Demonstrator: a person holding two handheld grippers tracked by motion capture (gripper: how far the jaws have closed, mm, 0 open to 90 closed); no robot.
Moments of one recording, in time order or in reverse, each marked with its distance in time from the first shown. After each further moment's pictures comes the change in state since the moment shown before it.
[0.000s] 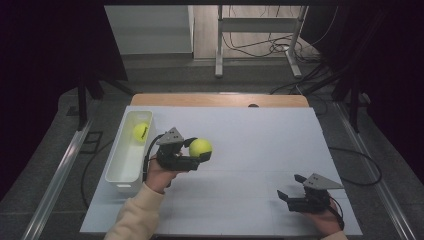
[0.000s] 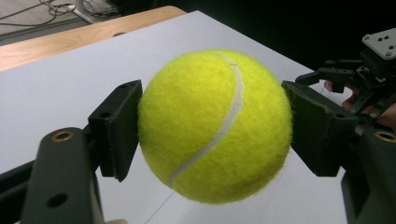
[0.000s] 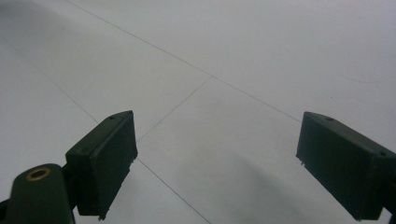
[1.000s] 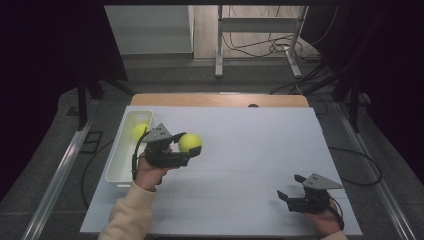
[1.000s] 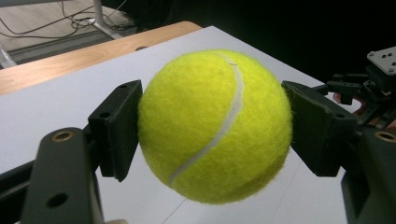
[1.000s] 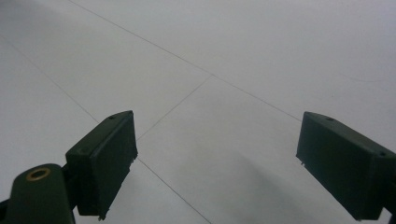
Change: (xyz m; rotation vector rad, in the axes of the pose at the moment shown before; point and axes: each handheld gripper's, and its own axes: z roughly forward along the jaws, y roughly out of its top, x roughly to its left) left arm 0.009 0.004 -0.026 -0.042 0.054 0.002; right arm 0.000 0.000 0.001 0.004 0.000 -0.005
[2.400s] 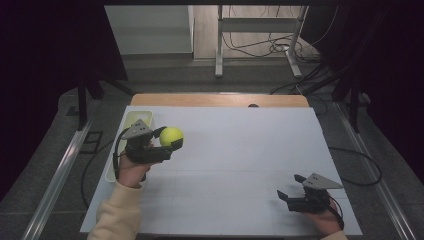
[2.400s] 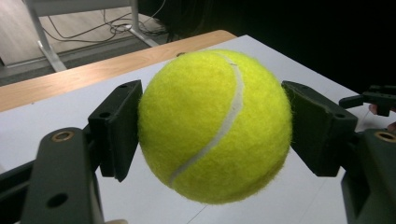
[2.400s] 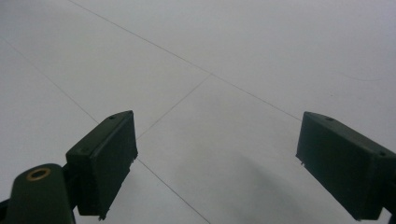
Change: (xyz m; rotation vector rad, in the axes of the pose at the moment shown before) left arm 0.022 0.001 -0.036 -0.029 0.120 -0.029; right arm 0.000 0.000 0.000 0.005 -0.002 0.002
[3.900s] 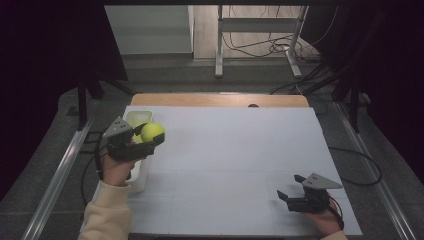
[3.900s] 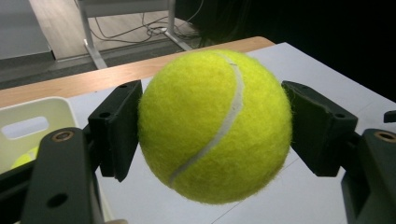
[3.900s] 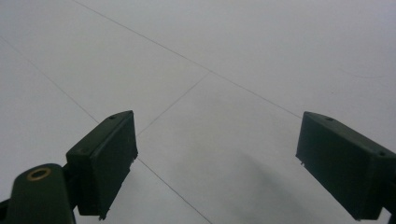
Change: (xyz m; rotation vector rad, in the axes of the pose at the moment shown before) left arm 0.027 -0.006 -0.028 -0.019 0.133 -0.049; right arm 0.000 0.000 0.001 0.014 -0.005 -0.001
